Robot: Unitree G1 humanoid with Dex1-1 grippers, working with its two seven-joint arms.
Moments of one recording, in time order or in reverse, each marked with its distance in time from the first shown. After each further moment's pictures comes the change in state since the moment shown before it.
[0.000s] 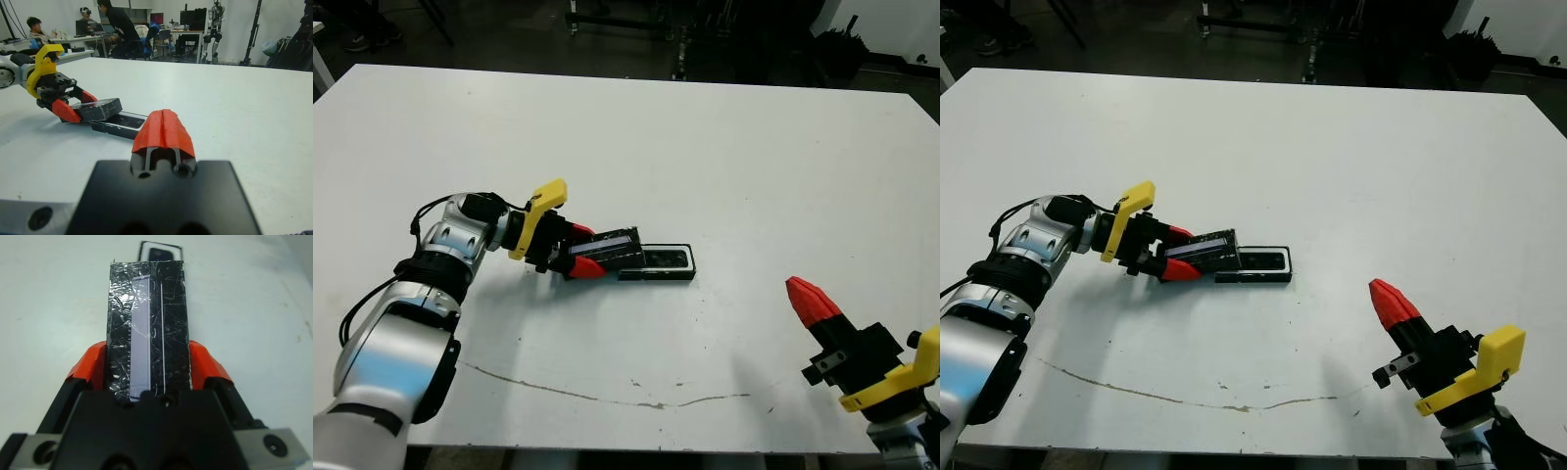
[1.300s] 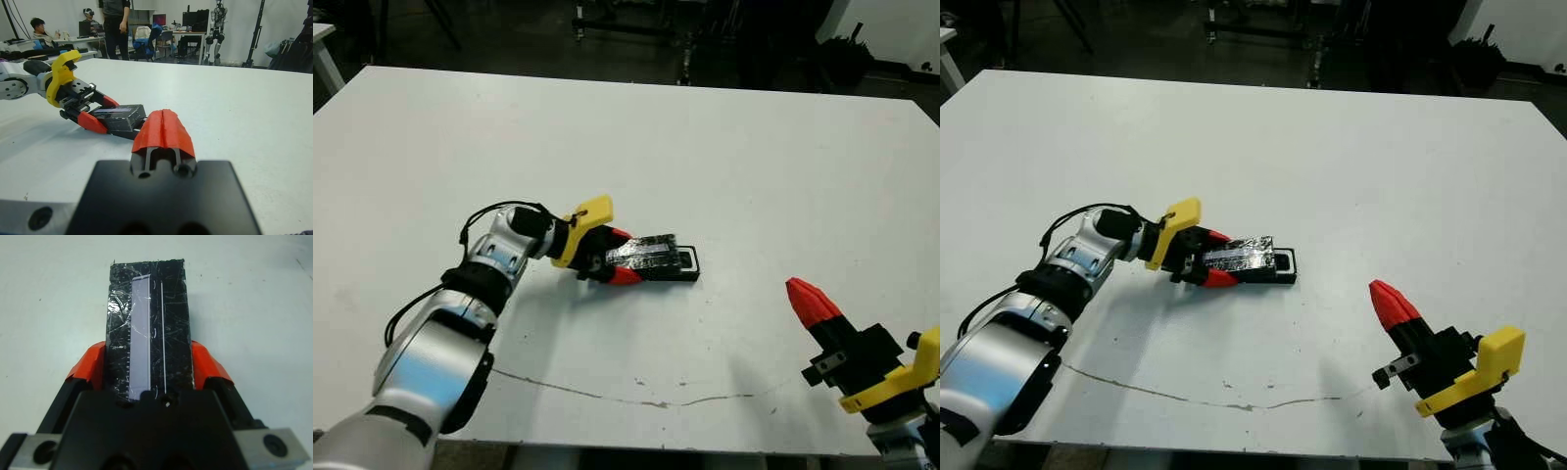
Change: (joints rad) left arm -0.015 -0.152 -0.081 0.047 0.059 -0.113 0.196; right arm 0.009 -0.001 0.004 -0.004 0.012 -0.001 -0.002
